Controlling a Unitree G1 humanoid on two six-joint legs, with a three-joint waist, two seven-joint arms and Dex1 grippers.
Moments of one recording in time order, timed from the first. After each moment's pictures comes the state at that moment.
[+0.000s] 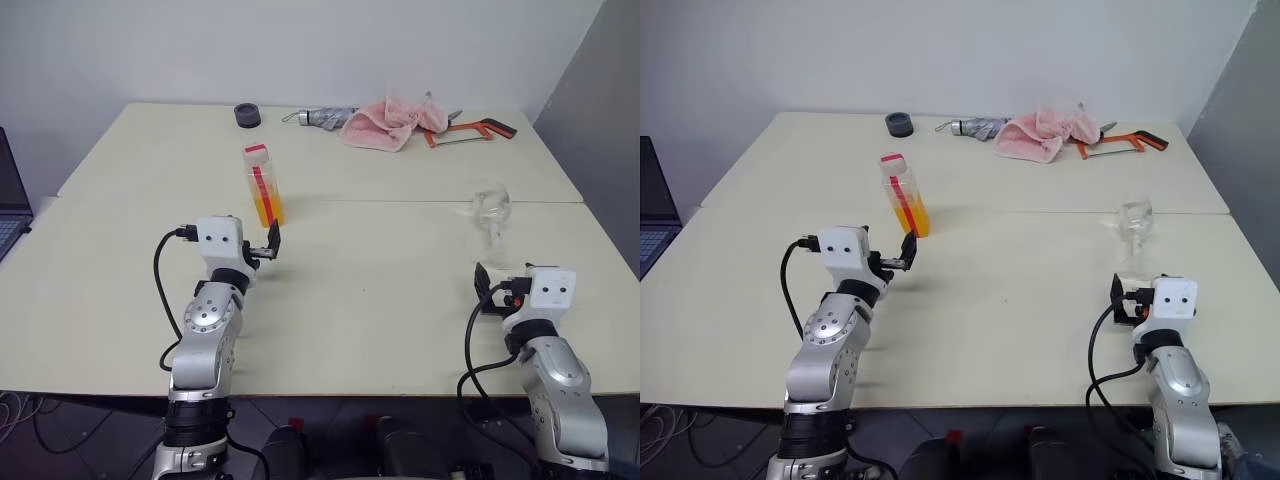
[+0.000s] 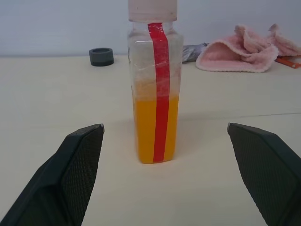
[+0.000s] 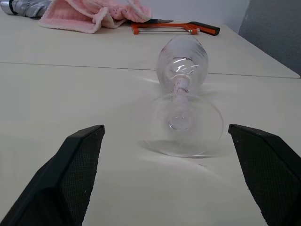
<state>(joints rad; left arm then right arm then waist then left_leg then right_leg) -0.25 0.16 0.11 -0.18 -0.12 0.30 -0.11 0.07 -0.19 -0.23 -0.38 0.12 0.31 0.12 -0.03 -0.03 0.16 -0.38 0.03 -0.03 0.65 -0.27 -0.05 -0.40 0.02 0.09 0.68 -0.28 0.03</state>
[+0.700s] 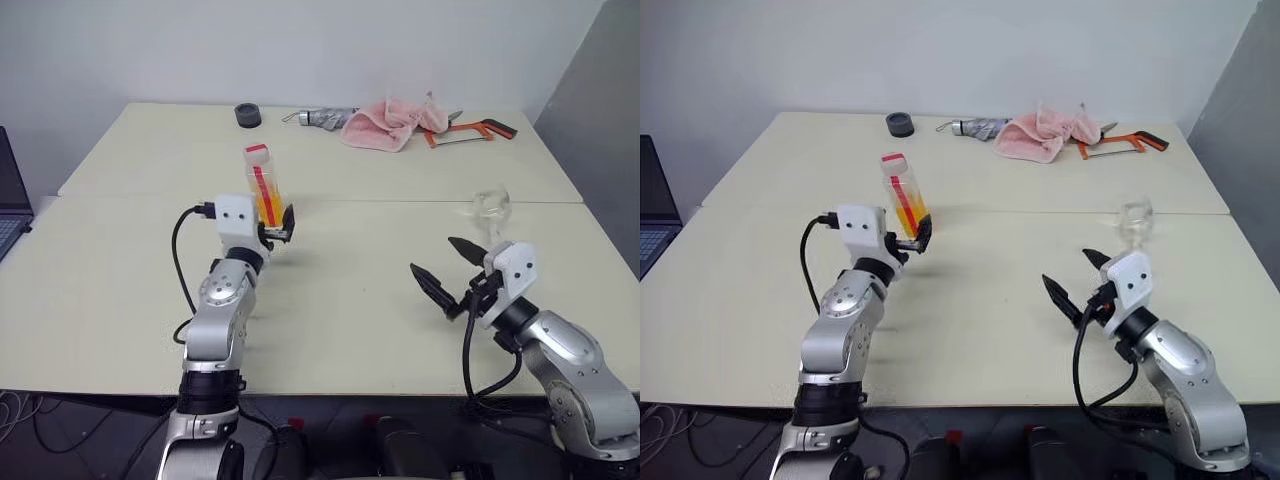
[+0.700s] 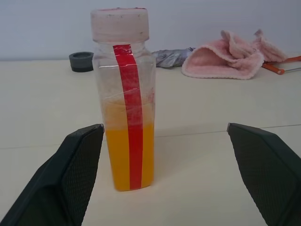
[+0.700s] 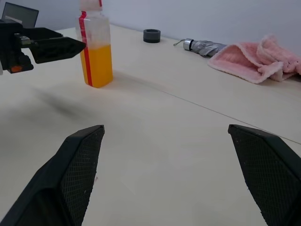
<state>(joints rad) -0.43 0.15 0.09 -0.06 -0.11 0.38 -0.10 -0.02 -0.44 -0.09 -0.59 0.38 0.49 0.47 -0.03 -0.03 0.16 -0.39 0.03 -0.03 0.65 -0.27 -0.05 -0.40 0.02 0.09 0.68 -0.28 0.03</state>
